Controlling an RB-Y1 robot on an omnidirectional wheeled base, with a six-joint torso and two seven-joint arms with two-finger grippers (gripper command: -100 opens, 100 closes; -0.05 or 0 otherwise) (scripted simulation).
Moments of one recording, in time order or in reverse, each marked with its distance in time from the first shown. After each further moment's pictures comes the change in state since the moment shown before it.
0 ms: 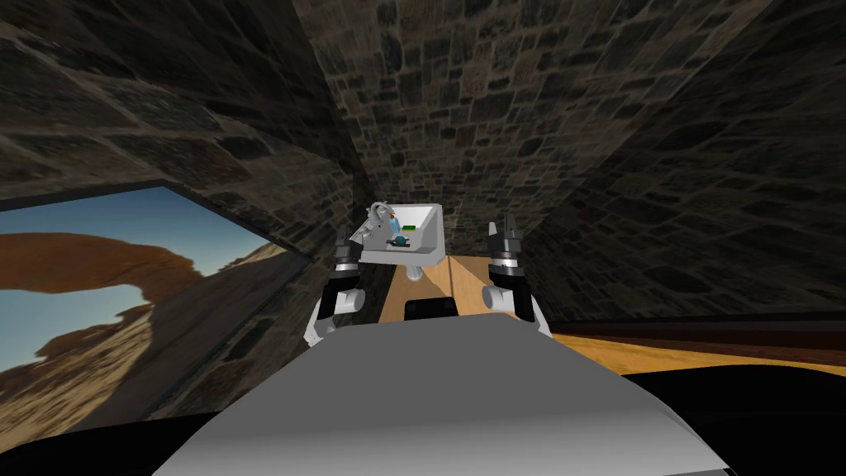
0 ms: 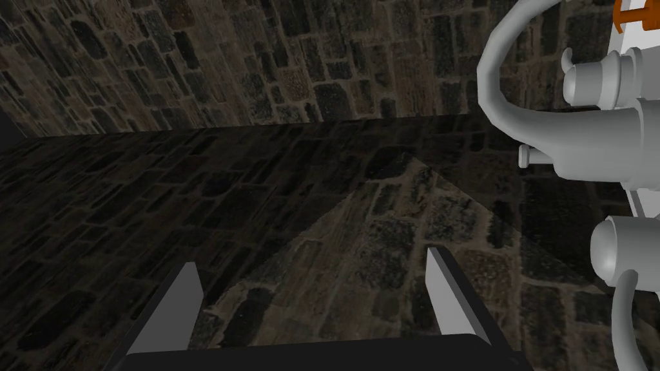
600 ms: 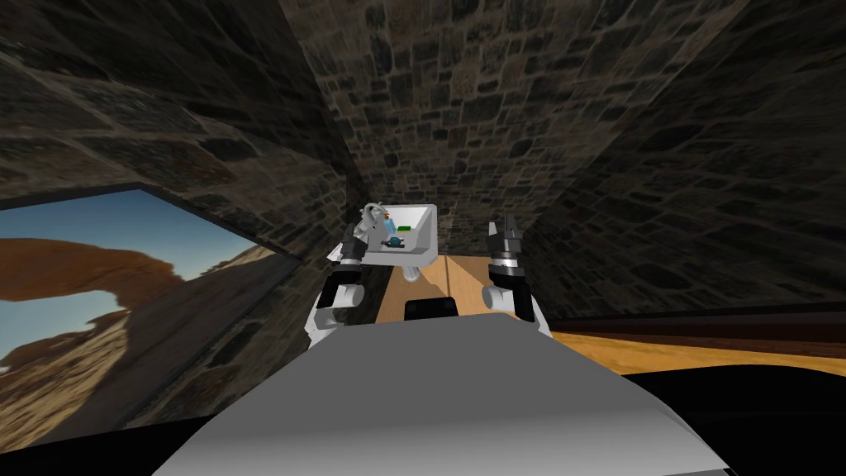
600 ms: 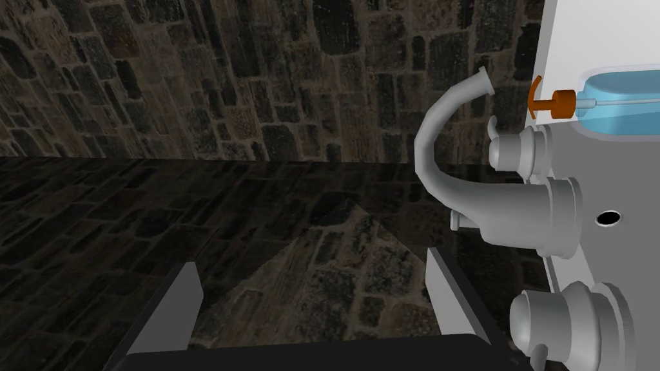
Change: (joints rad) left arm -0.063 0.058 -0.007 0.027 0.082 0.154 0.044; right arm 0.000 0.000 0.000 0.000 0.000 0.000 0.000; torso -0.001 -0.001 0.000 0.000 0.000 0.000
